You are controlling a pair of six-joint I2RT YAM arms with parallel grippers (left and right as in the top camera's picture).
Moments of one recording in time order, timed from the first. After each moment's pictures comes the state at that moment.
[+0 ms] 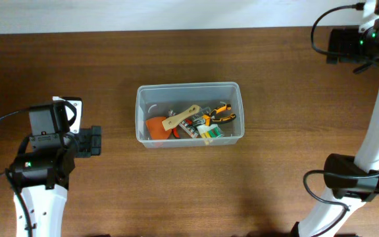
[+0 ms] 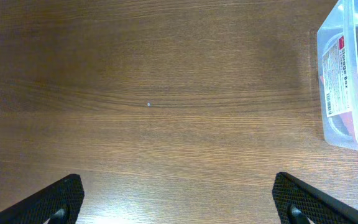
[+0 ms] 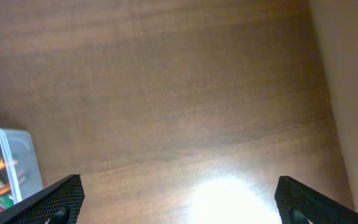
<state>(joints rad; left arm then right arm) 0.11 1.10 1.08 -0.92 -0.16 0.18 -0.17 2.01 2.63 -1.69 0.17 -0.04</state>
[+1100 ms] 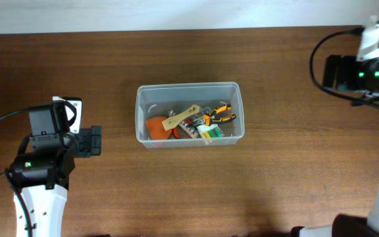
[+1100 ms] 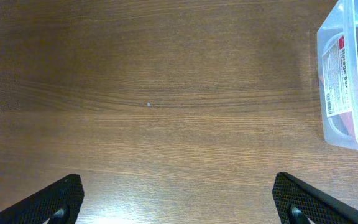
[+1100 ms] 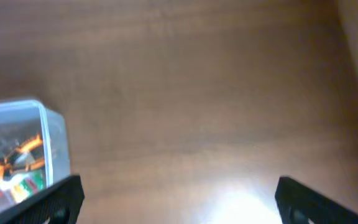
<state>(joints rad) 0.11 1.10 1.08 -0.92 -0.16 0.18 -0.17 1.57 1.98 -1.36 0.05 -0.05</state>
